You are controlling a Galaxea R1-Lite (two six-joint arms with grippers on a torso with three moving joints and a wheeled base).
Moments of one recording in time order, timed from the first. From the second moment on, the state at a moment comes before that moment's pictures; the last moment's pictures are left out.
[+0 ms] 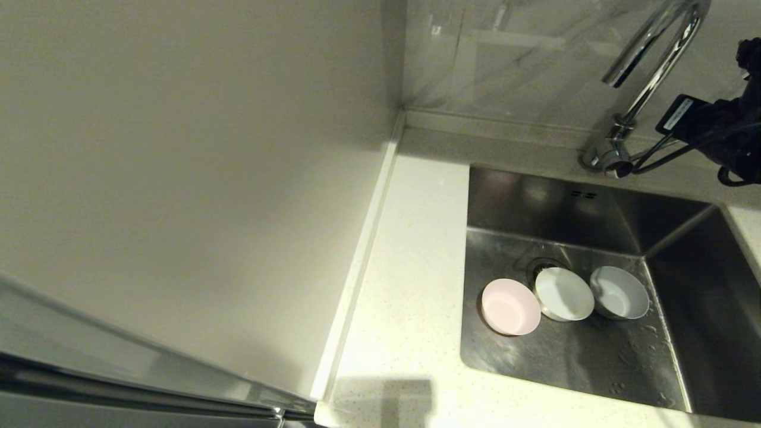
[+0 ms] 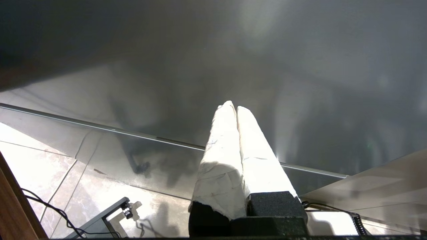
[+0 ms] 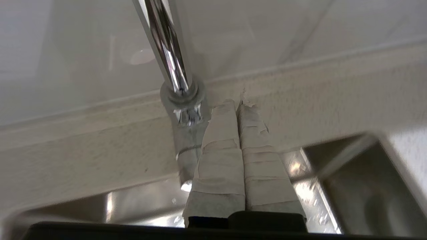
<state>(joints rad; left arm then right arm) 0.00 0.00 0.00 0.00 0.01 -0.02 -0.07 1.77 -1.41 -0.39 -0.37 0.26</state>
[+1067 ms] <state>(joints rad) 0.00 0.00 0.00 0.00 0.02 -0.02 -0.10 1.81 -1.49 -0.12 -0.36 0.13</state>
